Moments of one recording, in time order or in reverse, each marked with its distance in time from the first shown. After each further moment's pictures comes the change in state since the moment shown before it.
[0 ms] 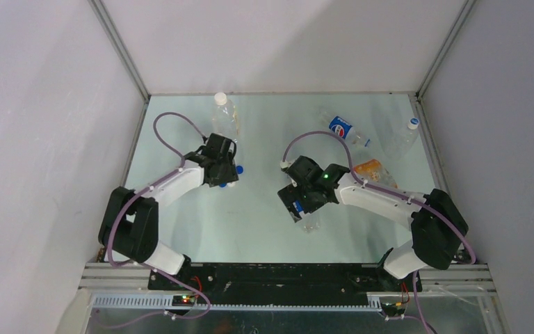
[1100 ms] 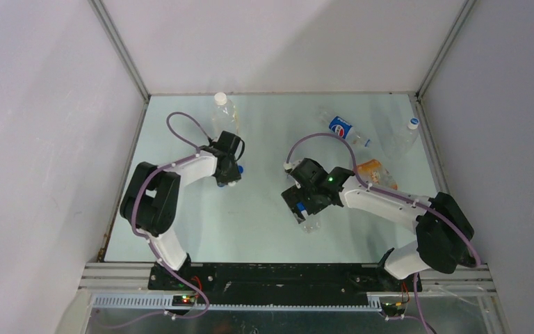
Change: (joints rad) left arm -0.004 0.245 0.095 0.023 -0.047 -0.091; right arm -0.011 -0.042 -0.058 0.035 0.024 -0.016
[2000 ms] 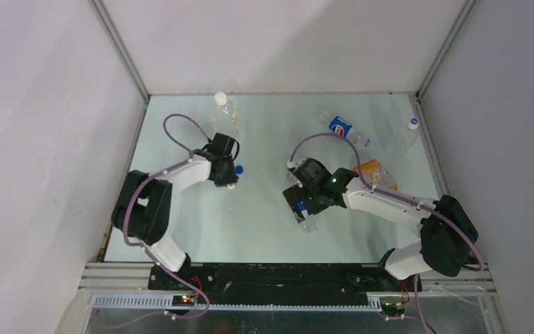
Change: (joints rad) left arm 0.021 -0.048 -0.038 0.014 0.072 0.074; right arm -0.007 -0.032 -0.024 0.017 -0.013 0.040
